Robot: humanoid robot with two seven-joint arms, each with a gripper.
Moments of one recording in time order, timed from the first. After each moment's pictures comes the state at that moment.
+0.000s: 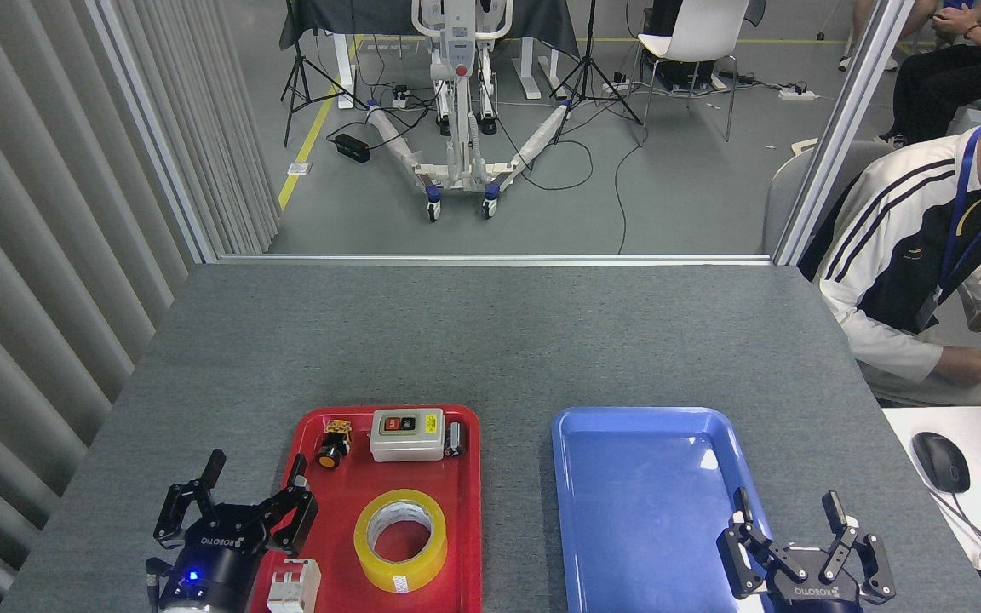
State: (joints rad) left arm 0.04 0.15 -0.04 -1.60 -1.34 -0.03 0.12; right arm 0.21 -0.24 0.11 -1.69 1.26 0.19 -0.21
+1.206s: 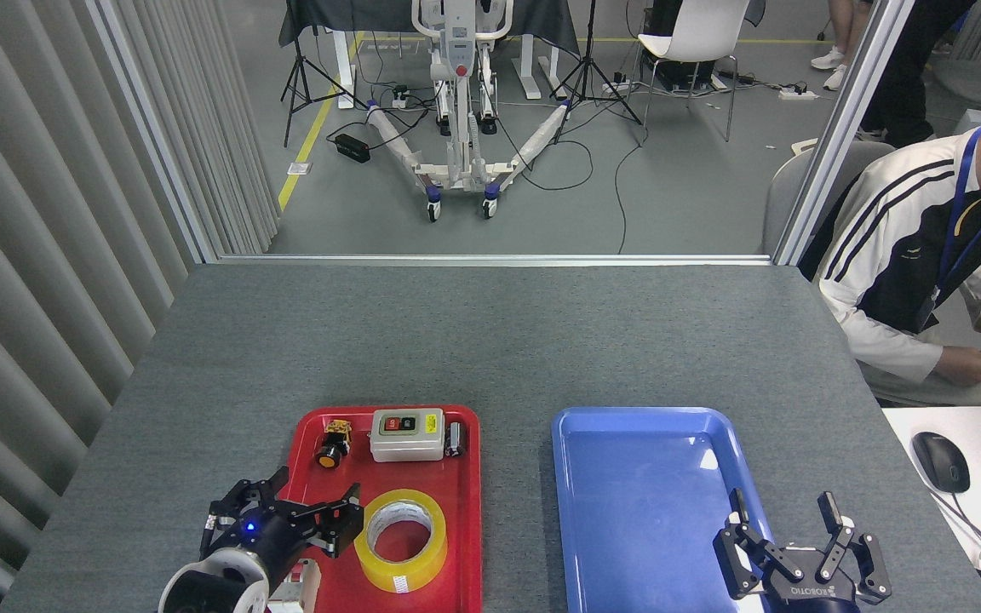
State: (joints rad) left arm -0.10 0.18 -0.14 -1.56 -1.32 -0.11 -0.52; right arm 0.21 -0.24 0.12 -1.70 1.26 0.20 -0.19
